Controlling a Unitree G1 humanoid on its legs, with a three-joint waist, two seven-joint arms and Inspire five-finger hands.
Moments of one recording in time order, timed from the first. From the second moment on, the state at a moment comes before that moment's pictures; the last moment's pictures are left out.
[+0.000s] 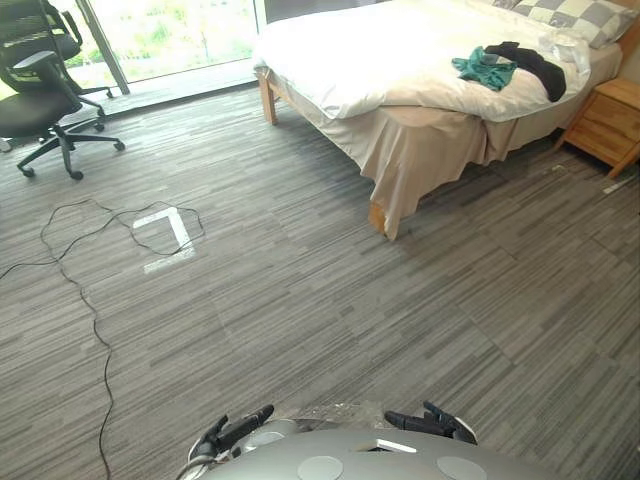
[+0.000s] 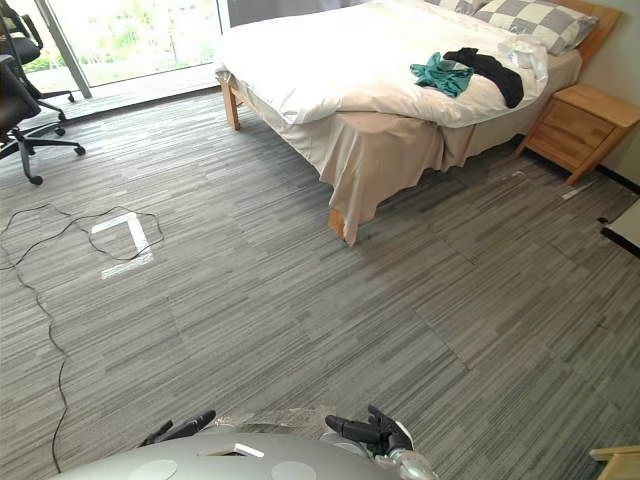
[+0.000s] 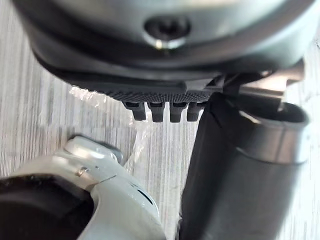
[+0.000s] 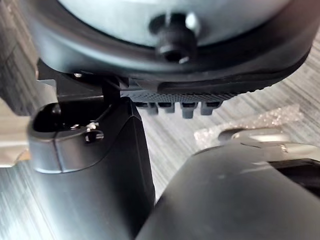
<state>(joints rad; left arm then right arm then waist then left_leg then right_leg) 0.25 0.08 0.23 1.00 -0.44 0.05 -0.05 0.22 -0.12 -0.10 1.01 0.14 -0.01 0.17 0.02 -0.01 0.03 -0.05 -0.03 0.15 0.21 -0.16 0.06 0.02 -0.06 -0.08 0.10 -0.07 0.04</state>
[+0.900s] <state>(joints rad) 0.07 0.15 0.08 1.00 -0.31 0.11 -0.11 0.14 -0.08 -0.31 0.93 0.40 0.01 0.22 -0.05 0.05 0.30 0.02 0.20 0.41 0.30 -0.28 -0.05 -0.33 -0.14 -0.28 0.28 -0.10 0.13</state>
